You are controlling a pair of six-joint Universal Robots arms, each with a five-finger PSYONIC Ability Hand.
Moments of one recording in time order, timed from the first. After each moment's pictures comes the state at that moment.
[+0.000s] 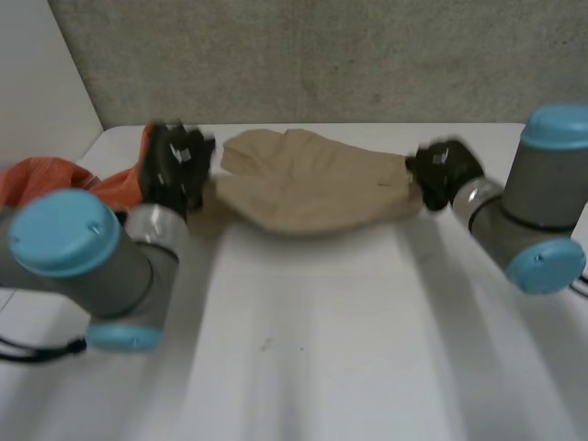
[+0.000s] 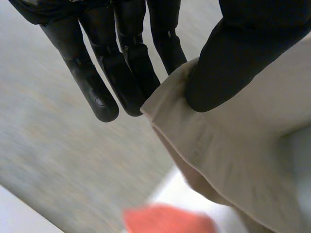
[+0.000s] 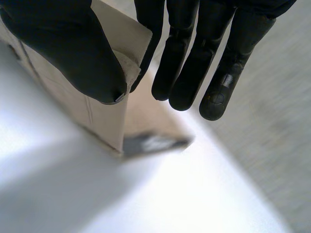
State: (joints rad) left arm 4.23 -2.01 -1.61 3.79 -1.68 3.71; right arm 1.89 -0.91 1.13 -0.01 1.42 2.58; left_hand 1.13 1.20 1.19 1.20 0.98; right_hand 0.99 1.17 1.18 1.19 0.99
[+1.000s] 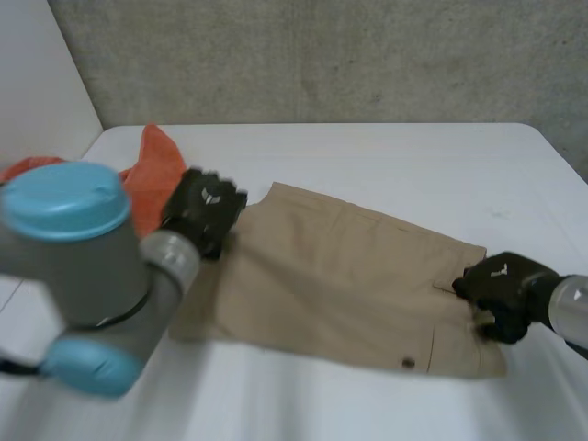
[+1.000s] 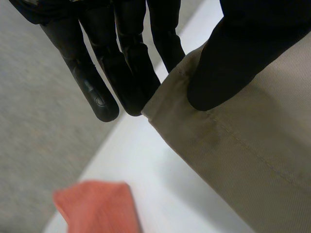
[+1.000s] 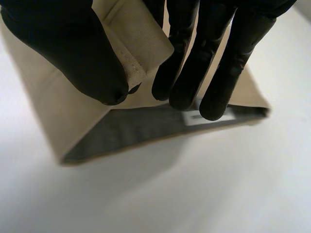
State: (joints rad) left arm 4.14 -1.97 -1.50 3.31 -1.65 3.75; right arm 1.62 -1.33 1.72 0.39 1.19 2.31; left_hand 1.13 1.20 1.19 1.20 0.98; right_hand 0.99 1.17 1.18 1.19 0.99
